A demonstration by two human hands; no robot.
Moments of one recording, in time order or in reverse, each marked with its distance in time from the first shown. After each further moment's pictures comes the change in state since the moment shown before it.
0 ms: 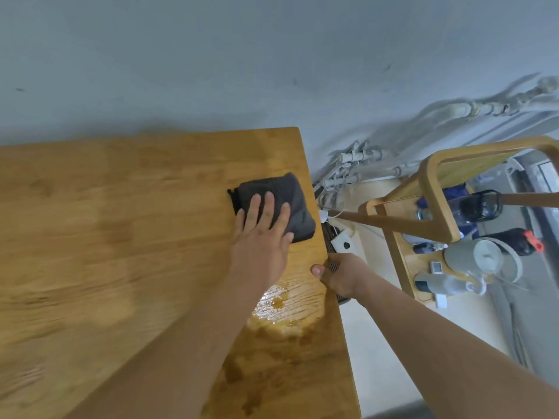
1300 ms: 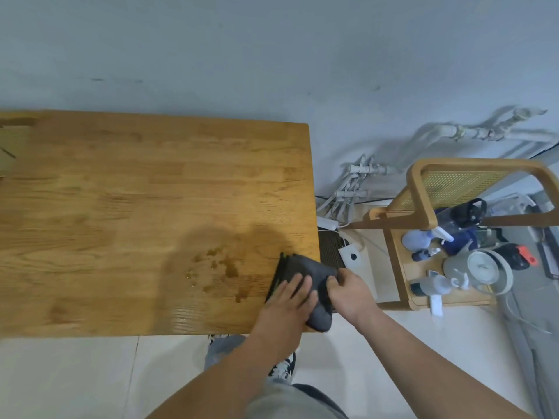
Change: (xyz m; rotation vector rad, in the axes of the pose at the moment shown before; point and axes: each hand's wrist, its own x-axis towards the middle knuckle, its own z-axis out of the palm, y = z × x) left_hand -0.246 0.134 0.103 0.094 -0.095 0.183; right_hand -0.125 0.143 0.066 0.022 0.250 -0.189
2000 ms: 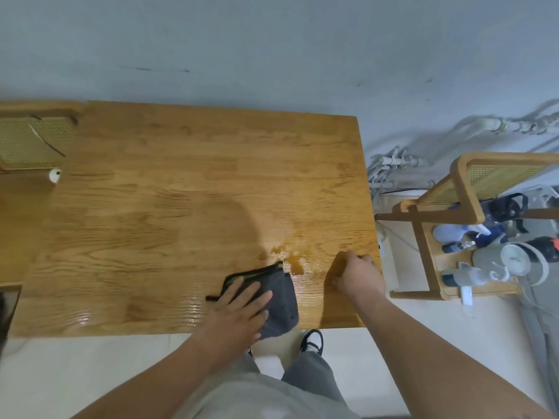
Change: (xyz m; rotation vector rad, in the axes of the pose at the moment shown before) left_hand -0.155 -0.211 -0.021 0.216 -0.080 0.151; right_hand 0.003 -0.110 0.095 -0.533 0.015 0.123
